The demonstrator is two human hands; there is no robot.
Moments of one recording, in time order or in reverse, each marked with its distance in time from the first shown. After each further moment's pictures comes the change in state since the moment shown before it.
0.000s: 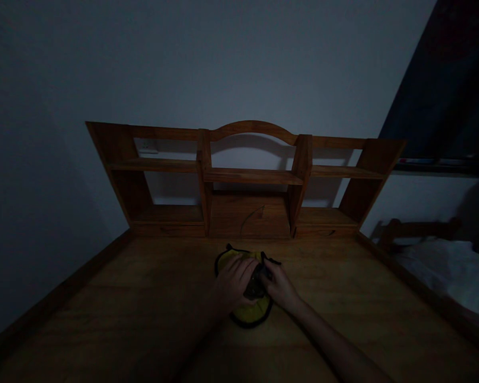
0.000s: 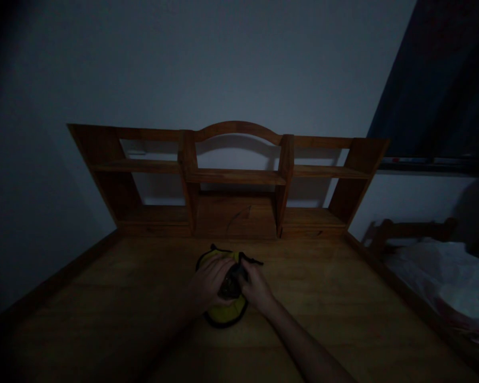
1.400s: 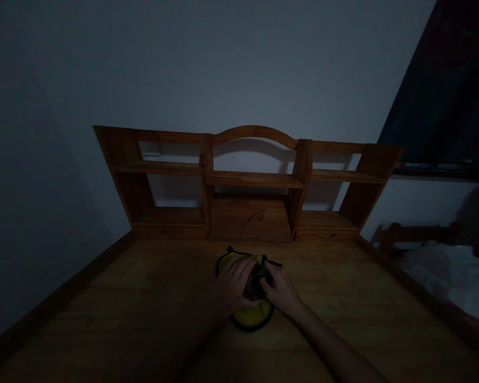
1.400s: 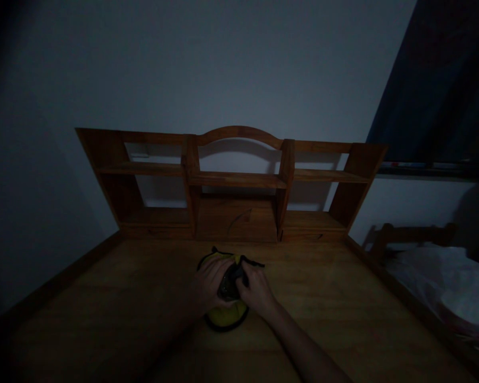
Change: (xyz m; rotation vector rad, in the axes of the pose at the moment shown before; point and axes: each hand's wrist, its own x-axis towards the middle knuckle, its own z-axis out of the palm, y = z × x) left_hand 0.002 0.002 -0.005 -0.064 0.066 -0.079; right_hand -0.003 -0.017 -0.008 -0.362 0.006 -0.035
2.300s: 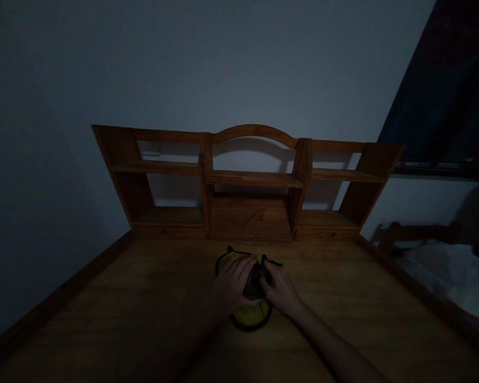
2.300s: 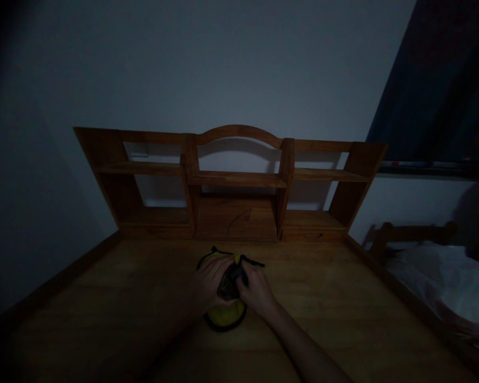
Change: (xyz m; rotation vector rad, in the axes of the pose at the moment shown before) left_hand 0.001 0.000 0.000 -0.004 0.007 -0.002; right_hand 0.001 -0.004 -0.001 0.011 -0.006 -0.004
